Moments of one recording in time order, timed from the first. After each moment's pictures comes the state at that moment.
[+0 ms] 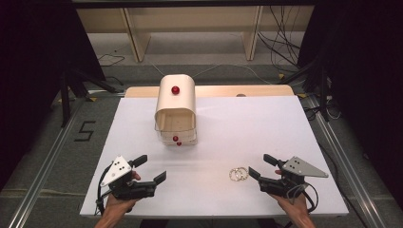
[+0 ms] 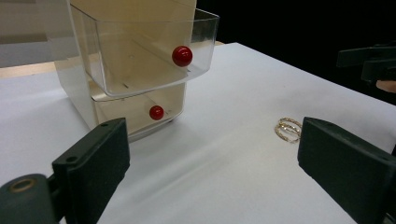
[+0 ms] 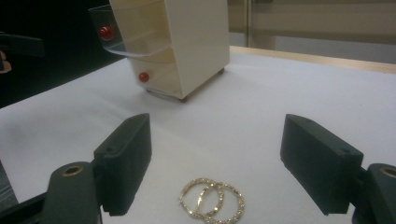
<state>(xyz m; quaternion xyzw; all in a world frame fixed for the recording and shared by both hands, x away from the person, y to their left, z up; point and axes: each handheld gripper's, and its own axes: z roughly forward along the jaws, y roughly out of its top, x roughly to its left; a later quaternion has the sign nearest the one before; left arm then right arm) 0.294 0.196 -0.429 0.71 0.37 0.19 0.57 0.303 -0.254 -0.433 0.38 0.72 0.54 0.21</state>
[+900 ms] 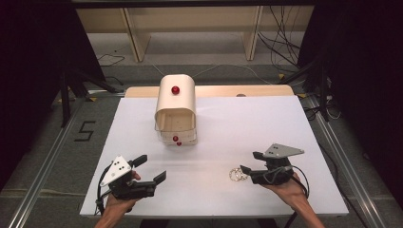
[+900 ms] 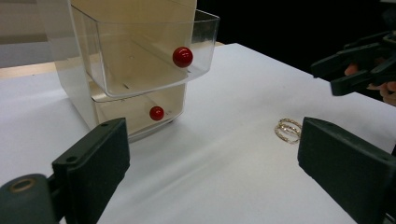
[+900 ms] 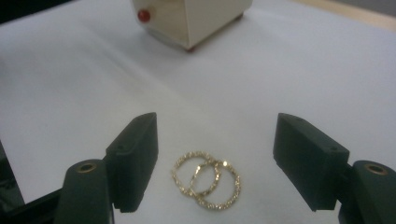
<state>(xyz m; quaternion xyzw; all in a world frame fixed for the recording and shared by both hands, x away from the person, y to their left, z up) 0.294 0.197 -0.428 0.71 0.37 0.19 0.57 0.341 -0.229 -0.423 0.35 0.82 0.42 0.16</state>
